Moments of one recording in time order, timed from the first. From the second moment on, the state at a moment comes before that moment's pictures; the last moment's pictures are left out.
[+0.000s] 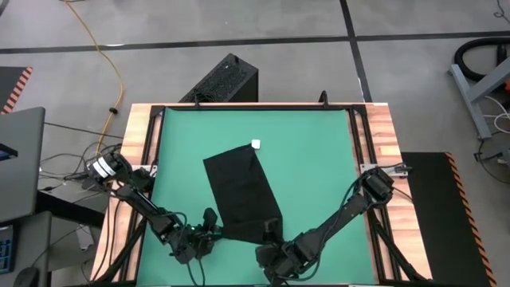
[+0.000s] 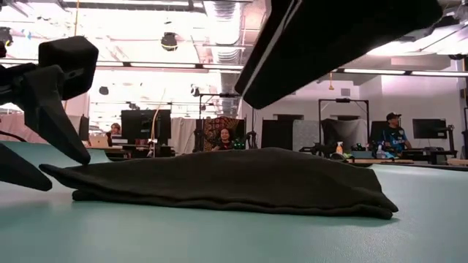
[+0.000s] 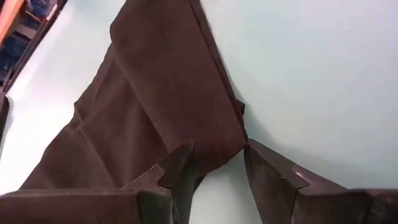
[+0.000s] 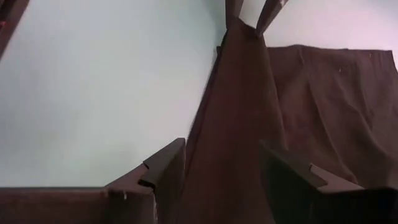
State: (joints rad) left arm -0.81 1.76 0.65 0.30 -0.72 0.18; right arm 0.66 2.13 1.66 -0.61 0.61 0.26
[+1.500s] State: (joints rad) left arm -0.81 1.76 0.86 0.19 -0.91 0.28; right arm 0.83 2.18 1.56 -0.78 0.76 0.79
